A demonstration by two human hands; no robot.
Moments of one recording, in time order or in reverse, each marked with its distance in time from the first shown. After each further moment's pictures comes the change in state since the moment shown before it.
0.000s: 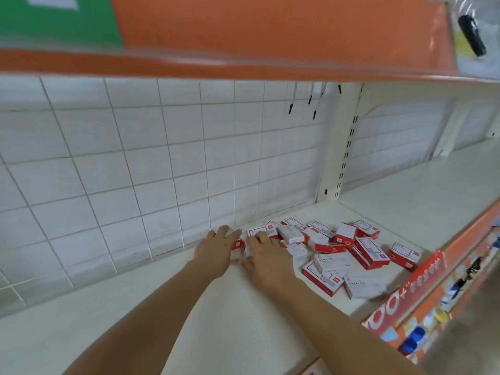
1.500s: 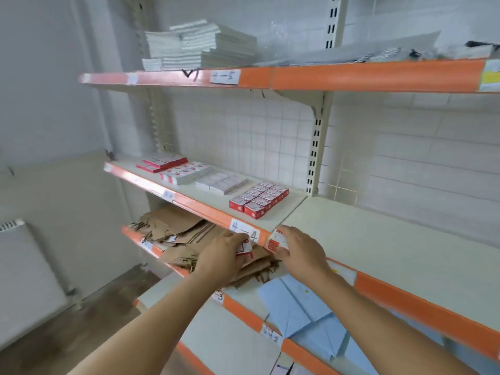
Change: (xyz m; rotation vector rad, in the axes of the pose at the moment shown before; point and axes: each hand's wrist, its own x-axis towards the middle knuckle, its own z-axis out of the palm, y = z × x) left_hand -0.580 -0.022 -0.061 -0.104 0.381 -1.061; right_hand -0.287 -0.316 -0.023 0.411 -0.188 -0.992
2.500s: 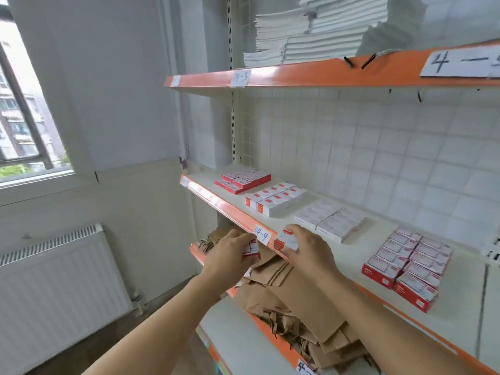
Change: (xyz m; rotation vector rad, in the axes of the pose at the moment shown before) left_hand 0.117 -0.294 -0.066 0.028 0.107 -0.221; right_hand 0.260 -0.183 0.161 0.179 -0.035 -0.154
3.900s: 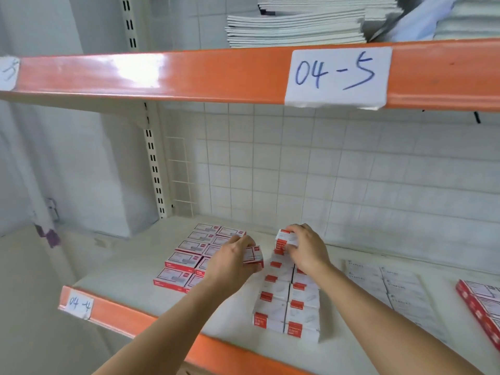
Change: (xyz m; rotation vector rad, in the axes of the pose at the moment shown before) left_hand 0.365 -0.116 0.061 -0.266 -0.199 0.429; right_hand 0.309 0.058 0.075 -0.152 0.254 0.539
